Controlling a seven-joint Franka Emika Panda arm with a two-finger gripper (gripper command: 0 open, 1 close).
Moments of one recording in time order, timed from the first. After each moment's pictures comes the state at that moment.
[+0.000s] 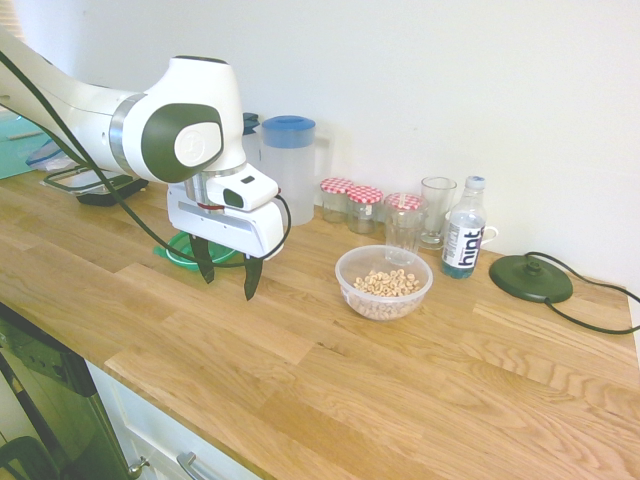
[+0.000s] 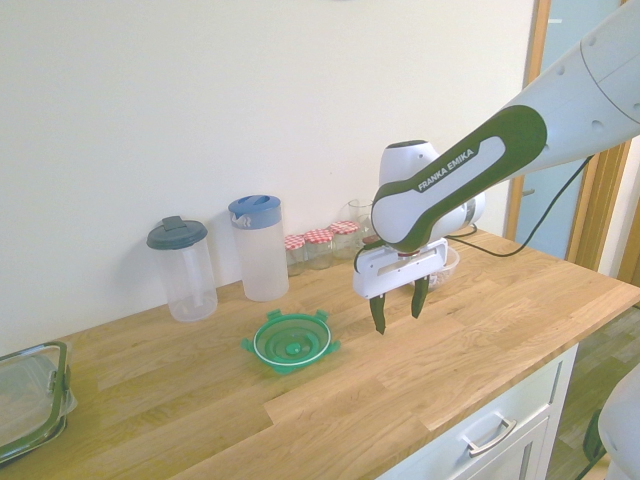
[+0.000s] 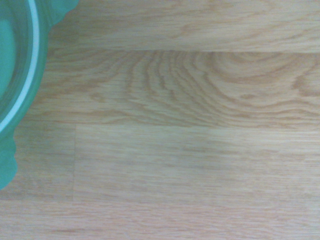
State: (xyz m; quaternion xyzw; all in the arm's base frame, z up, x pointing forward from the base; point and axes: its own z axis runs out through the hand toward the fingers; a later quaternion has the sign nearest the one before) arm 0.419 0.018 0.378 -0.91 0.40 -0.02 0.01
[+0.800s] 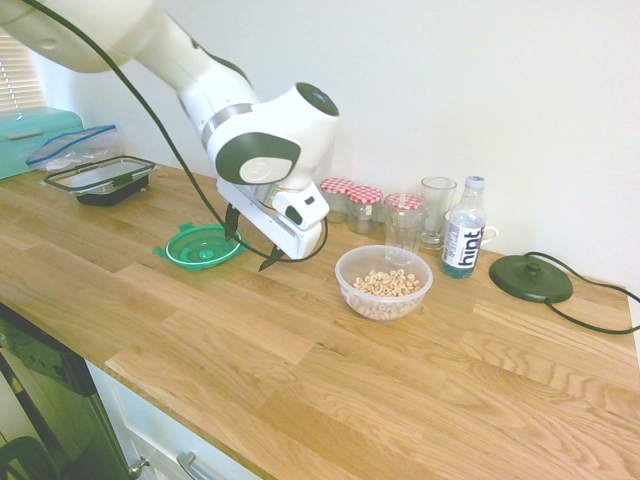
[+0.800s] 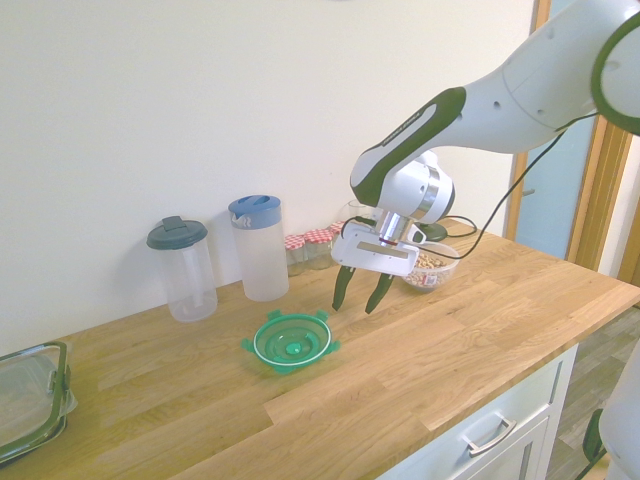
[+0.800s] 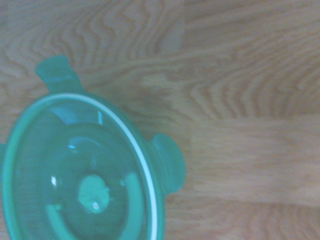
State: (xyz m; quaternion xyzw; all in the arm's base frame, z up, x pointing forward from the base) arm 0.519 -0.023 0.352 -0.87 0.40 0.08 0.27
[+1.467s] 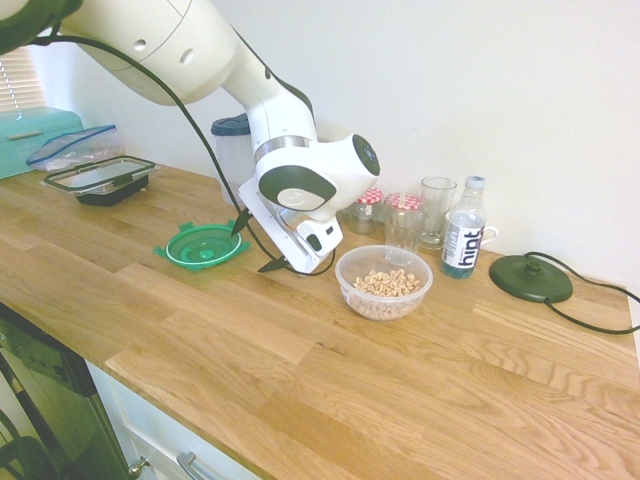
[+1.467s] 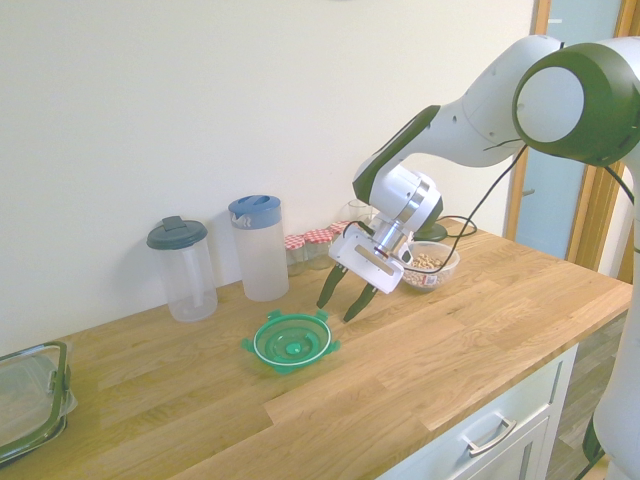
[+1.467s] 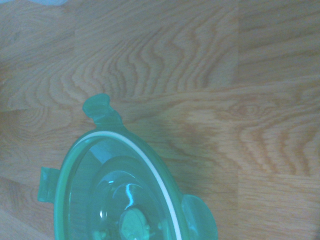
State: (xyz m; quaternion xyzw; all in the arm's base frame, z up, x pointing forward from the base) arm 0.553 -0.024 0.306 -0.85 0.37 0.13 0.36
